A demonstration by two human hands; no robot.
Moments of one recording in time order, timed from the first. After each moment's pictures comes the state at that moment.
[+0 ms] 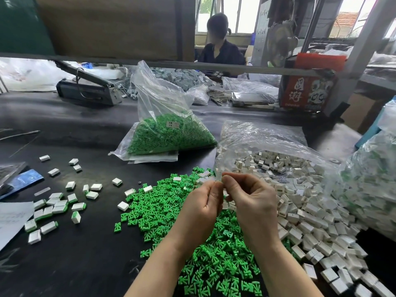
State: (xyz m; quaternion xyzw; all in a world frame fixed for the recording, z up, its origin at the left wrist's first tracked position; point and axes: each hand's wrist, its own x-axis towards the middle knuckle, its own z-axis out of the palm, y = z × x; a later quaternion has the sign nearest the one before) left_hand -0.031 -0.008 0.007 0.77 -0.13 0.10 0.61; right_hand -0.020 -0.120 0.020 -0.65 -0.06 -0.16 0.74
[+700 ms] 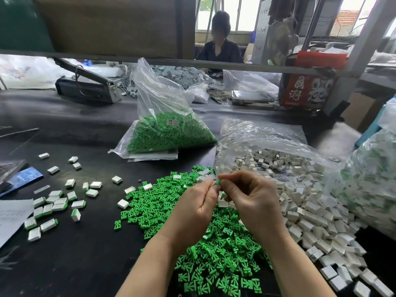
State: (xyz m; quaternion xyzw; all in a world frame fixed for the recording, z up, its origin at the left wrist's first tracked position) left_hand -0.030 0.006 0.006 0.82 -0.17 0.11 0.53; right_hand -0.018 -0.136 0.026 -0.73 -0.18 -0.12 0.65
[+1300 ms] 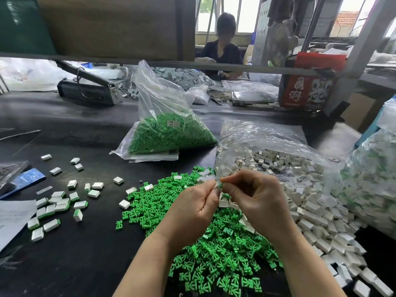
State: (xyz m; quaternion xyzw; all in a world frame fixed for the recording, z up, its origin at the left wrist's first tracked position) left_hand -0.035 0.013 0.016 0.86 -0.21 0.12 0.46; right_hand -0.016 -0.149 0.030 -0.78 -0.22 -0.13 0.58
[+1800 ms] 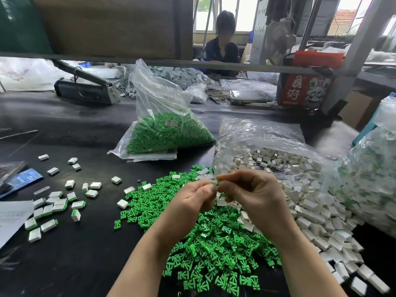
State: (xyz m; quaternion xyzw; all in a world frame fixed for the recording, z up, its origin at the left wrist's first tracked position) left_hand -0.033 0.015 0.018 0.74 -0.19 0.00 0.64; right_hand -0.021 -0.151 0.040 -0.72 -0.23 -0.06 0.65
